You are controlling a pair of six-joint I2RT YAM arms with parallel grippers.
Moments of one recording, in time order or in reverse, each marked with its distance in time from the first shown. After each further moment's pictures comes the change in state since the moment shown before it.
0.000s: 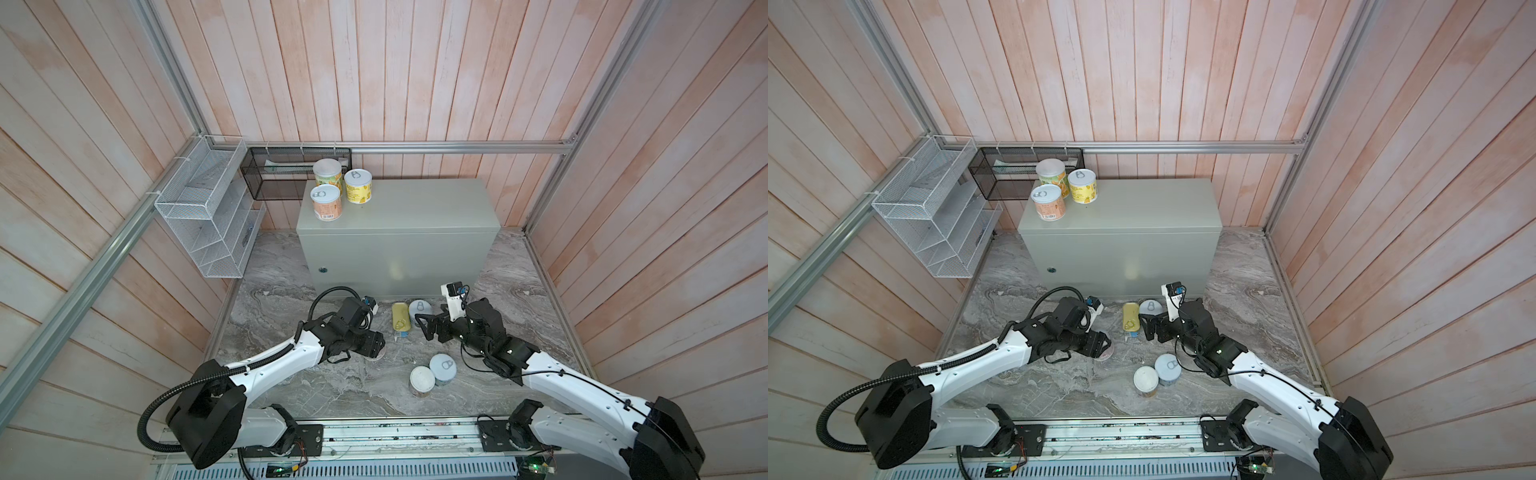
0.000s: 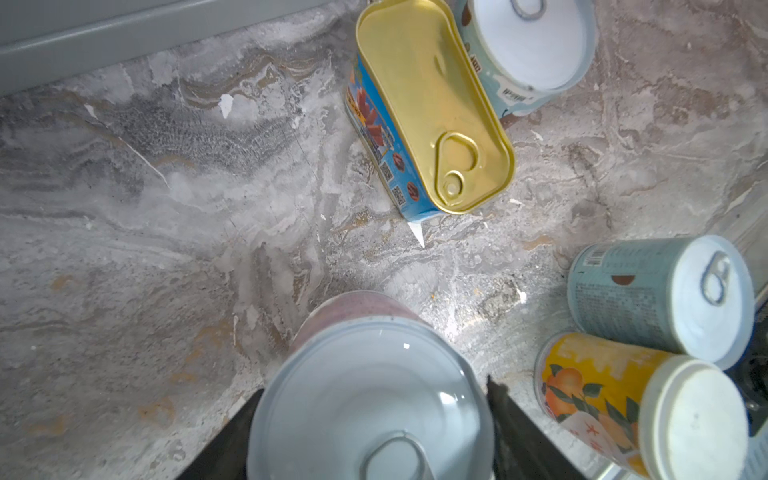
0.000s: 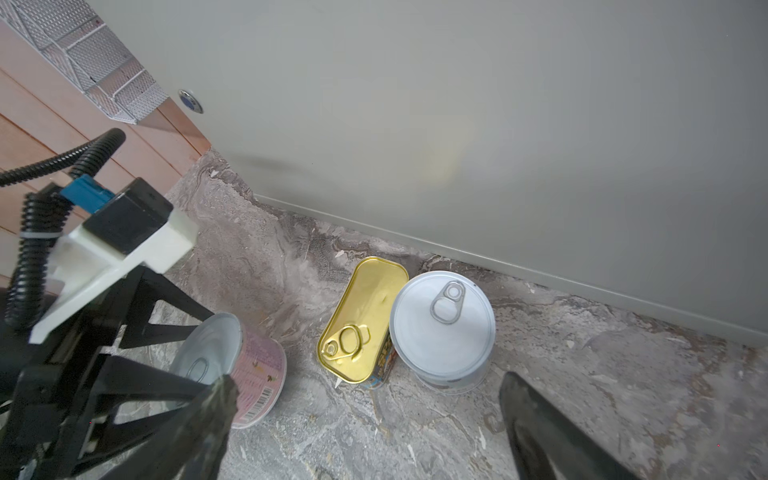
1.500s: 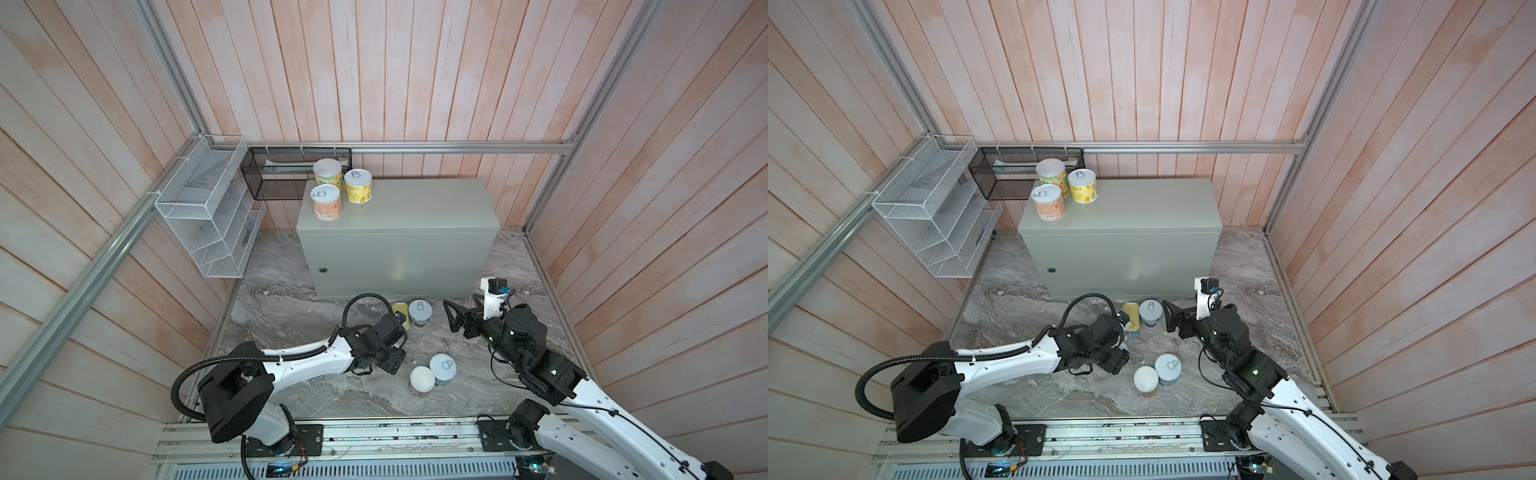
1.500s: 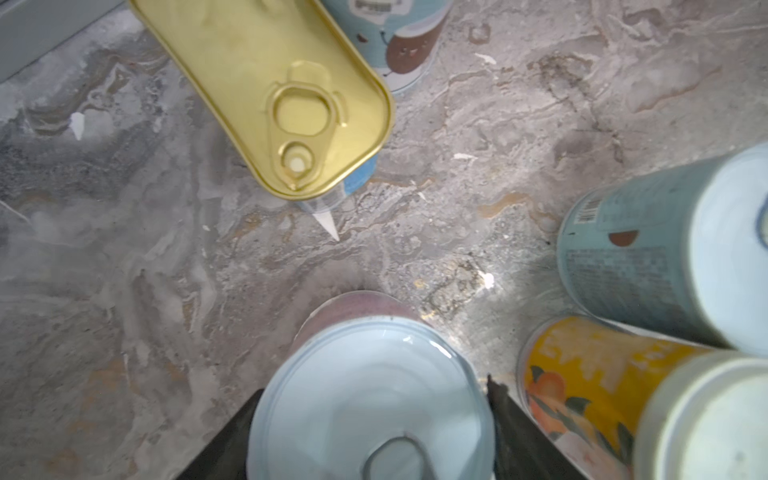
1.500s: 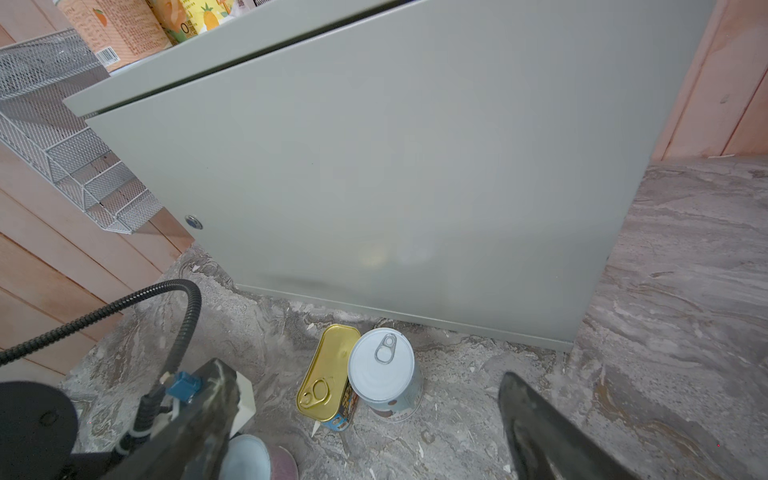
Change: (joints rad) left arm -0.254 0.163 0.100 -0.024 -0.214 -0.006; right arm -0.024 -0.343 0.043 -0.212 0.208 -0.005
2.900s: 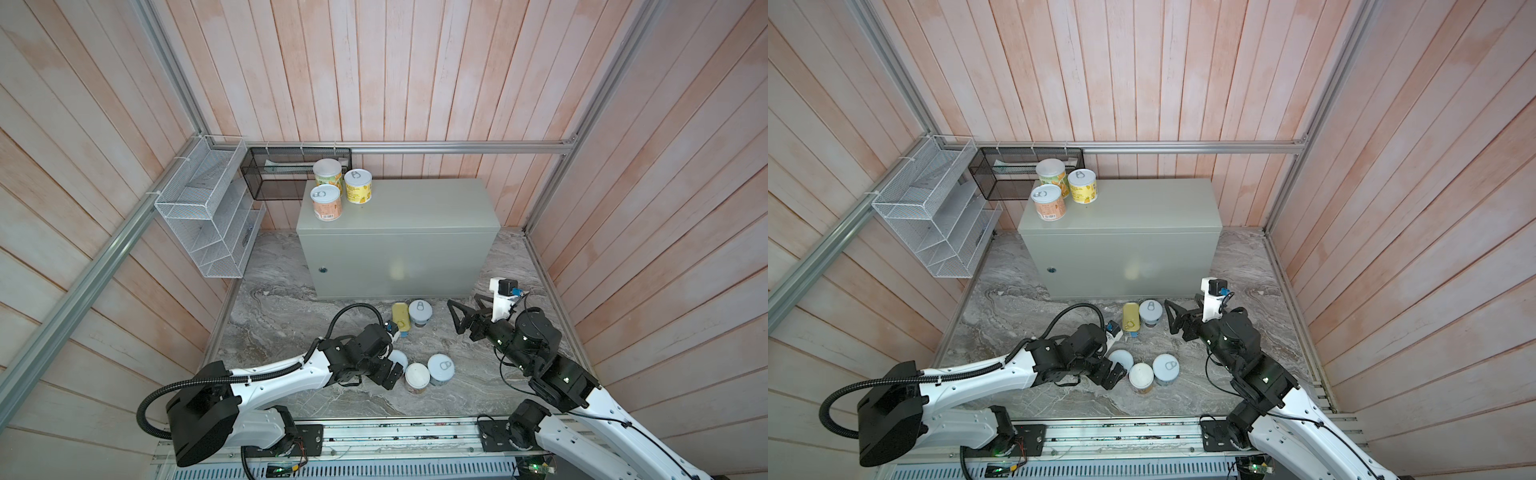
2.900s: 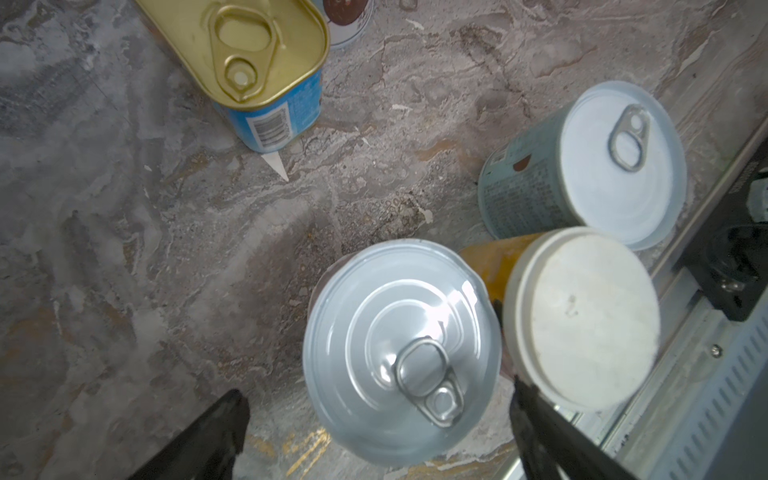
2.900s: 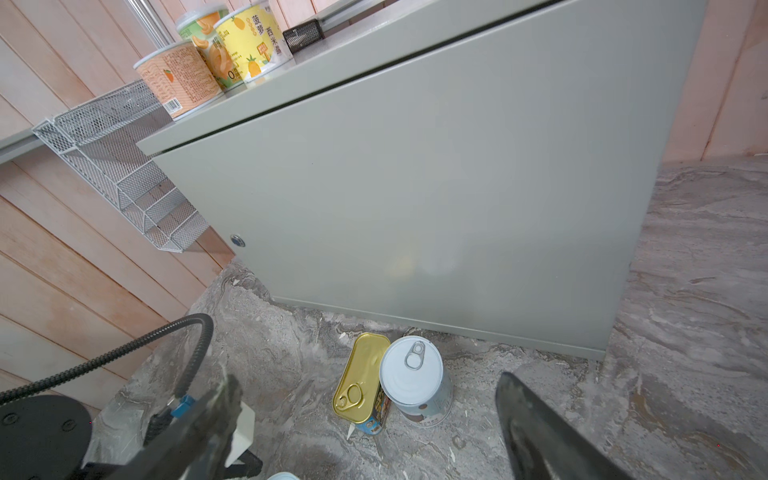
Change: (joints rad) left arm -0.037 -0.168 -0.146 0.058 0.133 -0.026; right arm 0.000 -0.085 0.038 -0.047 -0.050 0.064
